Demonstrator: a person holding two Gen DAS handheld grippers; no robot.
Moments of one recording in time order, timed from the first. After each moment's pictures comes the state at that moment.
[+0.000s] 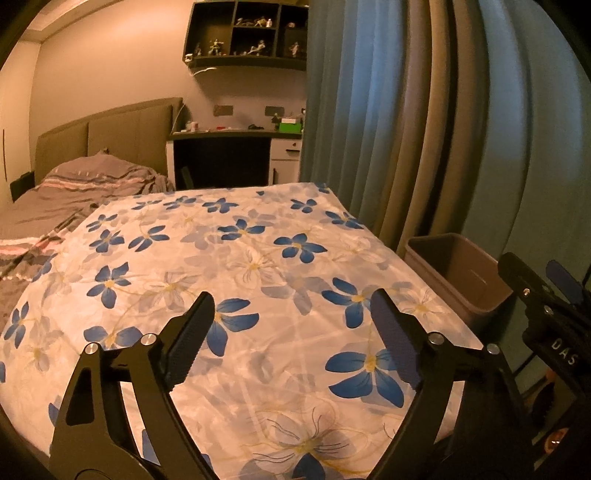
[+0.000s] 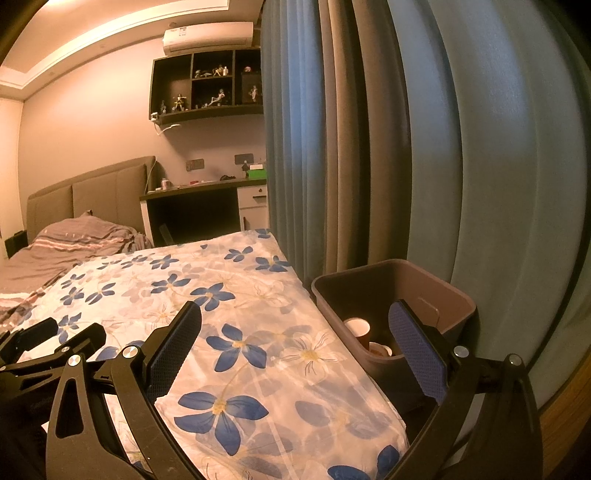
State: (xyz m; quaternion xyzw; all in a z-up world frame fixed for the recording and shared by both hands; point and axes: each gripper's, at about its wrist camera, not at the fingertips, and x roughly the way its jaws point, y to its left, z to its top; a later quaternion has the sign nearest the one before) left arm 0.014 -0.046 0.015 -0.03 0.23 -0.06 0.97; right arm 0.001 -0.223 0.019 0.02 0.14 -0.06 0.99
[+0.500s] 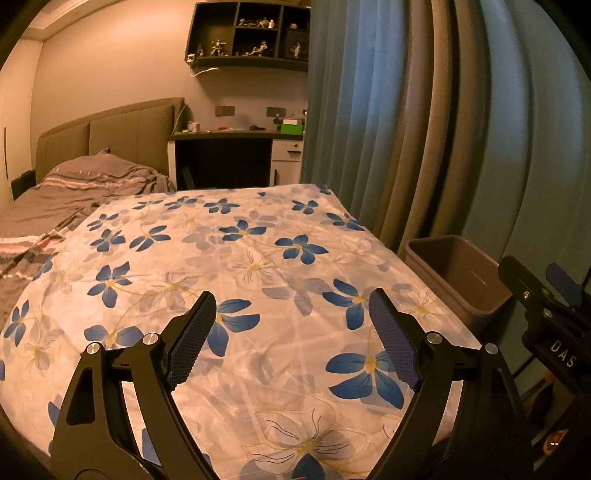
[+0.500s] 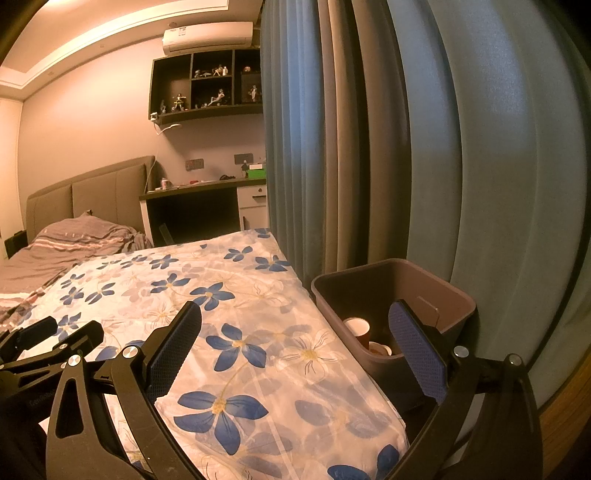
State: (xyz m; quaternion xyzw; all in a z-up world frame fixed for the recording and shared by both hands) left arm 0.012 -0.045 0.016 -0.03 0.23 -0.06 0.97; right arm 0.000 -0.223 0.019 0.02 0.14 -0.06 0.99
